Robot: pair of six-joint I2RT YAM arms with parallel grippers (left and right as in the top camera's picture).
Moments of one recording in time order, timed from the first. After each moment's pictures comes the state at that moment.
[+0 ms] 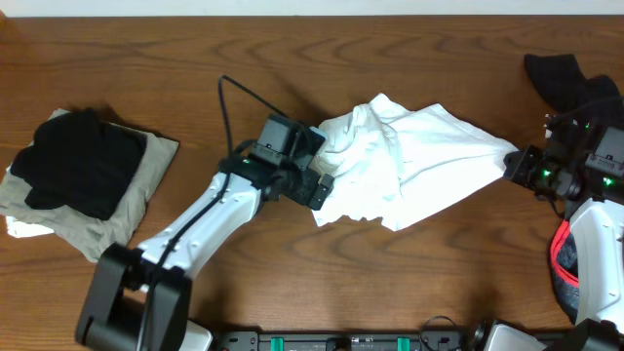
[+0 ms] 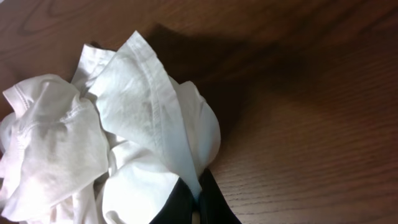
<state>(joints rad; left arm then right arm) -0.47 1.62 0.97 -0.44 0.25 0.05 -0.38 1.34 0.94 -0.62 -0.40 0.13</state>
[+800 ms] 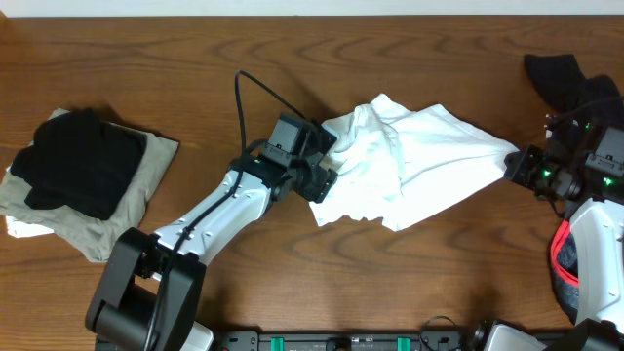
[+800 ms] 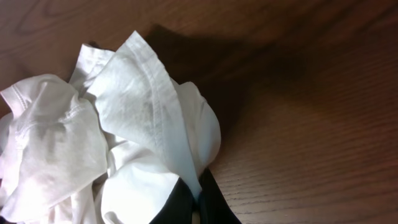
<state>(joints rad) -0.49 1.66 0.97 -0.32 0.22 0.10 -0.38 1.34 0.94 -0.62 -0.39 0.13</state>
